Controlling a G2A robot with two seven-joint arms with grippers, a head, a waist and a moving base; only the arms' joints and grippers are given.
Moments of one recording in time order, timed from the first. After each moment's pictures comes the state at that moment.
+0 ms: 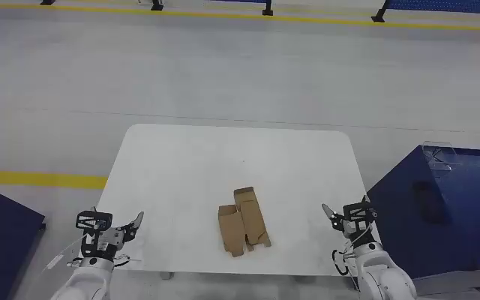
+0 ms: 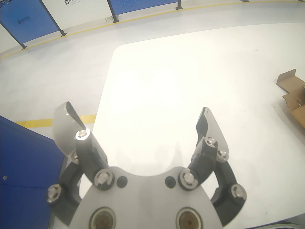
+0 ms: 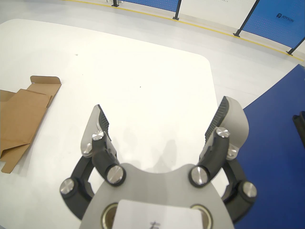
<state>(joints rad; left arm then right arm) 1.73 -1.15 -1.60 -1.80 1.33 0.00 0.00 -1.73 -1.15 1.60 -1.80 -1.33 0.00 0.00</state>
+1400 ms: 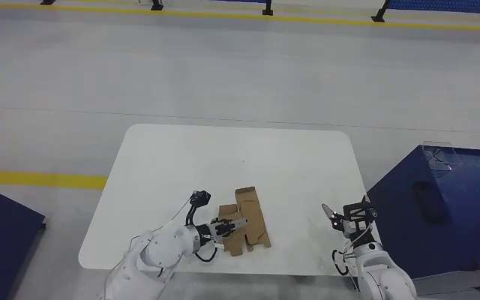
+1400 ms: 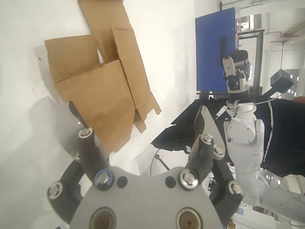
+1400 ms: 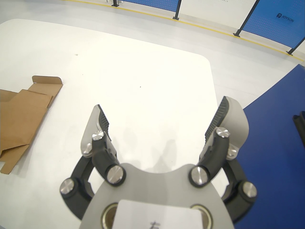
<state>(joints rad) 1.20 -1.25 -1.05 -1.52 0.28 0.05 -0.70 -1.73 -1.15 1.60 -1.80 -1.33 0.00 0.00</state>
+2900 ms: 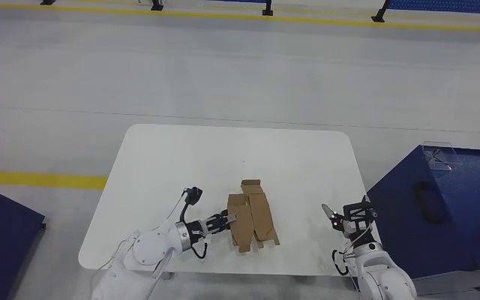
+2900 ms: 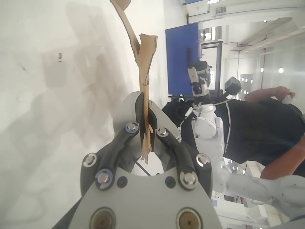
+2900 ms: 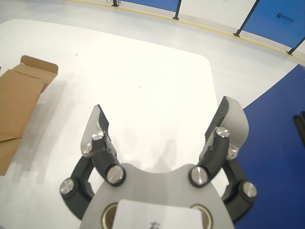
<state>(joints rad) 1.24 -1.23 -1.14 -1.55 0.06 -0.11 -0.75 -1.73 -1.15 1.60 -1.80 -1.33 0.00 0.00</state>
